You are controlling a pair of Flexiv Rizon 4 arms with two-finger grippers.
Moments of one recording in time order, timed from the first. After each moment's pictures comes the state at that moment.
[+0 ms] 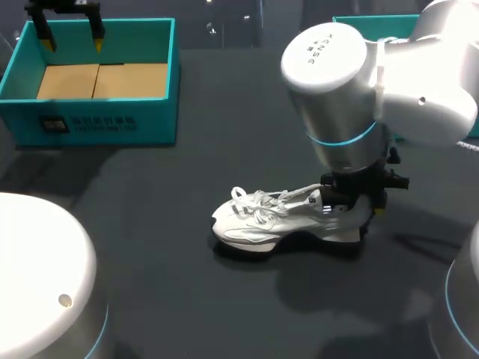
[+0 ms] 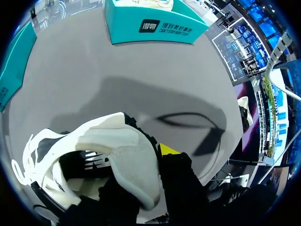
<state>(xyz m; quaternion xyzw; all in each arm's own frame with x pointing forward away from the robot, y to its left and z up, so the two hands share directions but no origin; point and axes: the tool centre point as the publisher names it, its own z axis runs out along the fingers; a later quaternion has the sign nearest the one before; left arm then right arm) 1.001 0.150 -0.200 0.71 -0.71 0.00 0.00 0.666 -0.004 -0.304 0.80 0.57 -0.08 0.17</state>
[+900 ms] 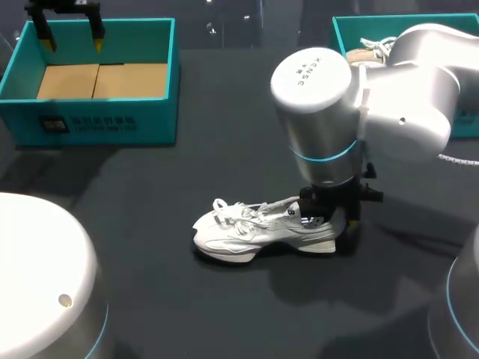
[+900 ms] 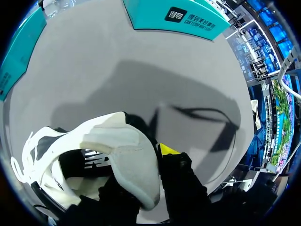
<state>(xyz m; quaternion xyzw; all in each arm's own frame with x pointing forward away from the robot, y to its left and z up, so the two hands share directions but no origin) 1.001 0.150 -0.200 0.71 -0.71 0.00 0.00 0.671 0.031 -0.349 0.79 0.60 -0.07 0.14</state>
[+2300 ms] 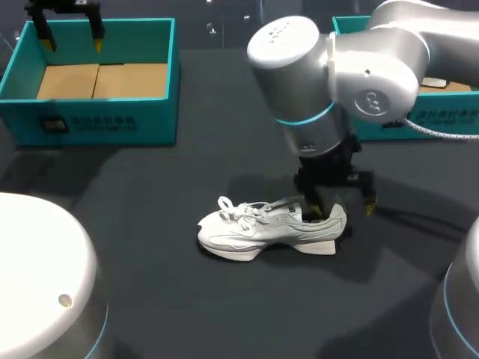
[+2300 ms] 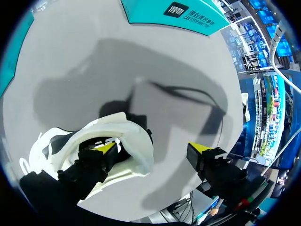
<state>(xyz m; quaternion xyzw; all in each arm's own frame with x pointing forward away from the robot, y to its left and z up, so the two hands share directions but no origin) 1.001 0.150 -0.200 0.71 -0.71 0.00 0.00 0.688 0.035 -0.331 0.79 0.58 -0.15 0.12</state>
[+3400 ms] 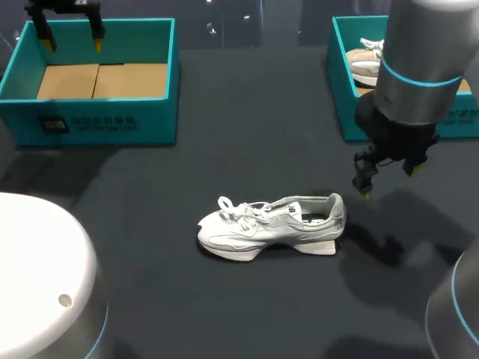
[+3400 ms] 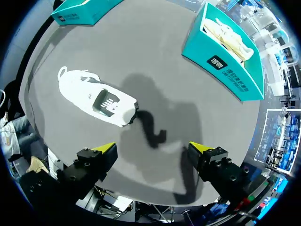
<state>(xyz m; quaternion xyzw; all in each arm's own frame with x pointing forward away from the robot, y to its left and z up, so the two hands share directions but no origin) 1.001 0.150 -0.200 0.71 -0.71 0.00 0.00 0.680 -0.025 -0.242 0.52 0.85 -0.01 0.04</state>
